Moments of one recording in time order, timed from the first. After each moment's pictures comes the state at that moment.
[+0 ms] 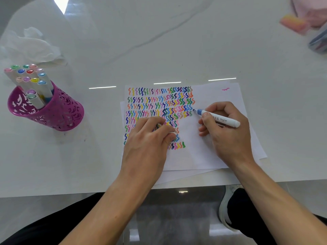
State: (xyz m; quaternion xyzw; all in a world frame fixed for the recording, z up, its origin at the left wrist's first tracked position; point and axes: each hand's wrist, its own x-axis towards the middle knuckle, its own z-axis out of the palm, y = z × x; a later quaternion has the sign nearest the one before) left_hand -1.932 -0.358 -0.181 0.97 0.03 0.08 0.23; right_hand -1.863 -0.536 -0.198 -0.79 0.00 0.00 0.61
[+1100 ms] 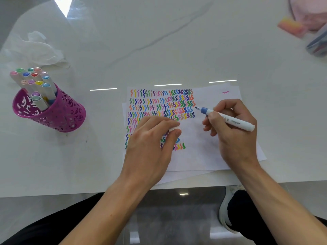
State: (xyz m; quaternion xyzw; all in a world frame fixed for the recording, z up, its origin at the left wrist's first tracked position) left_hand -1.930 -0.363 -0.166 0.94 0.05 0.10 0.33; right_hand -1.867 -0.536 -0.181 -0.73 -0.02 -0.02 0.68
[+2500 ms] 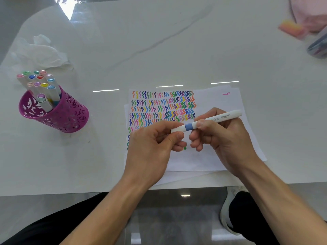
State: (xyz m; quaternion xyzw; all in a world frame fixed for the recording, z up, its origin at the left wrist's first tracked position) left_hand -1.930 -0.367 -0.159 0.77 0.15 0.01 0.62; right_hand -1.868 -0.534 -0.169 -0.61 -0.04 0.19 0.77
